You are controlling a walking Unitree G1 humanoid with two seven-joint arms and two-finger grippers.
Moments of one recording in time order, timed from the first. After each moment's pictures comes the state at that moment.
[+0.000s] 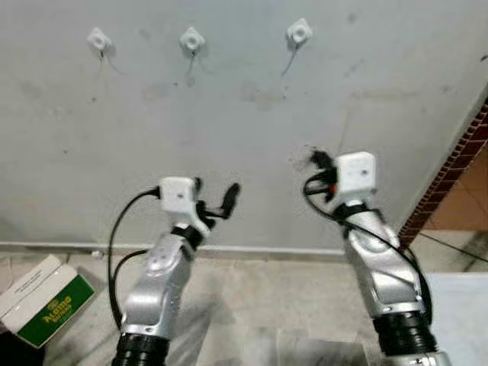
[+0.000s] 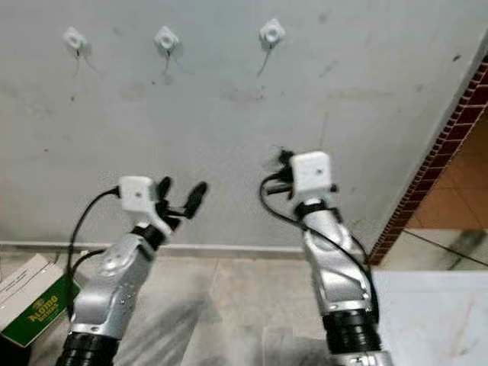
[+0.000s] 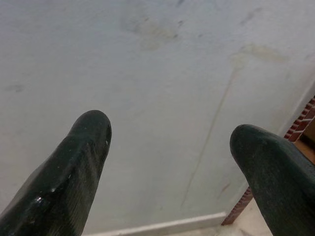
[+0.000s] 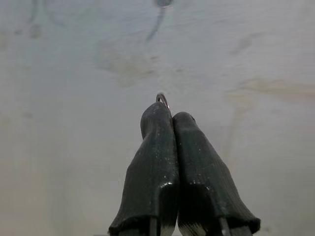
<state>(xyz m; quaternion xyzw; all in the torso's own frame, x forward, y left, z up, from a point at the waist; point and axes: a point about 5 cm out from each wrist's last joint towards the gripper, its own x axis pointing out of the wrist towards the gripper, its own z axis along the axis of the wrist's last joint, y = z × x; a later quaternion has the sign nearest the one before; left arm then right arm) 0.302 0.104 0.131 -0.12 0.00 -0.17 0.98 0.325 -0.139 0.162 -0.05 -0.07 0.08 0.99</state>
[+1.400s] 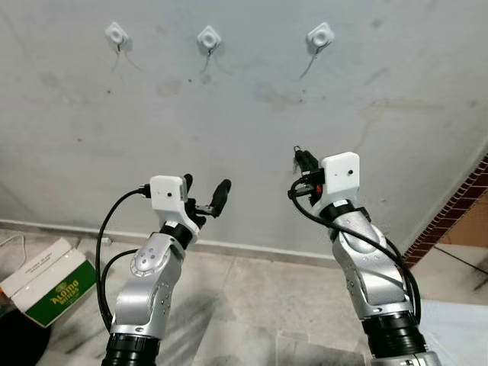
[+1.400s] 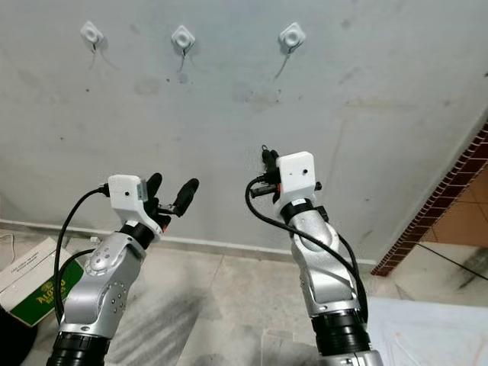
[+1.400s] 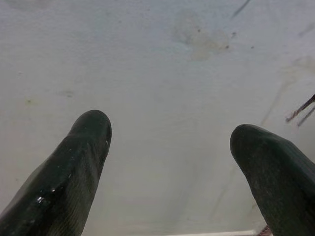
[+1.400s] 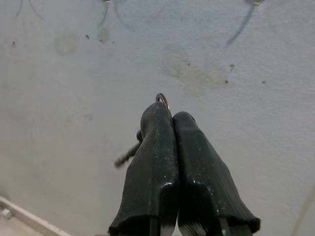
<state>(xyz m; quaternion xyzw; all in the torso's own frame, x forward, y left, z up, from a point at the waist) 0.300 0.122 0.129 -0.12 -0.01 -0.16 0.98 0.320 -0.109 0.162 -0.04 -0.08 0.15 0.98</state>
